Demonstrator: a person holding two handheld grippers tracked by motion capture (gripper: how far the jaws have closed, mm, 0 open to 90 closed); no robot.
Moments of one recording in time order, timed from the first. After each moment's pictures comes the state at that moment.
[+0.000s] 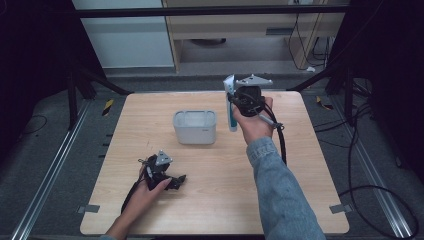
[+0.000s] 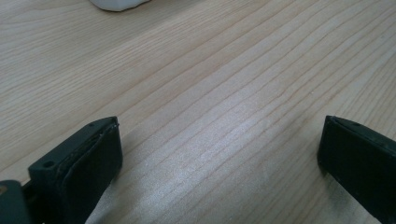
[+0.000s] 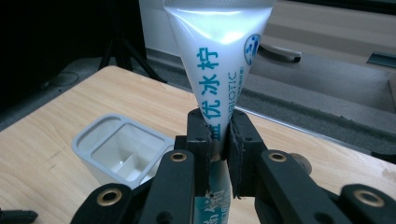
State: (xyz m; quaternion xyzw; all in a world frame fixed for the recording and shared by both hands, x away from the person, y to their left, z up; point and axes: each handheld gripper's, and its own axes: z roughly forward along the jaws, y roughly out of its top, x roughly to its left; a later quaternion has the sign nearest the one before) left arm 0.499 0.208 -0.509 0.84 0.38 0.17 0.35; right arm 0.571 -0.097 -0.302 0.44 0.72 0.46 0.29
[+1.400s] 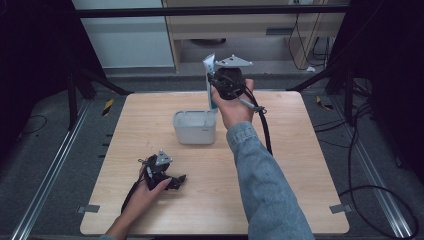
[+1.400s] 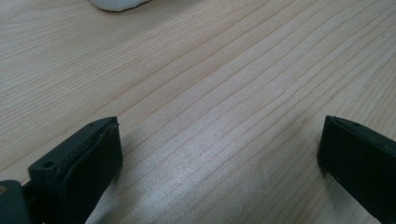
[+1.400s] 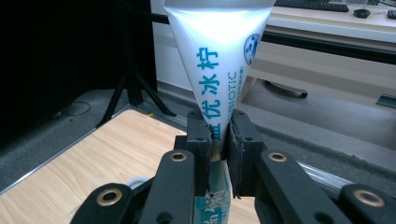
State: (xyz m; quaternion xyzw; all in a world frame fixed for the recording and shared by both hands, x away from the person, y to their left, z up) left arm 0.499 0.208 -0.509 0.84 0.38 0.17 0.35; right arm 0.586 -0.045 -0.260 0.41 0.70 0.51 0.30
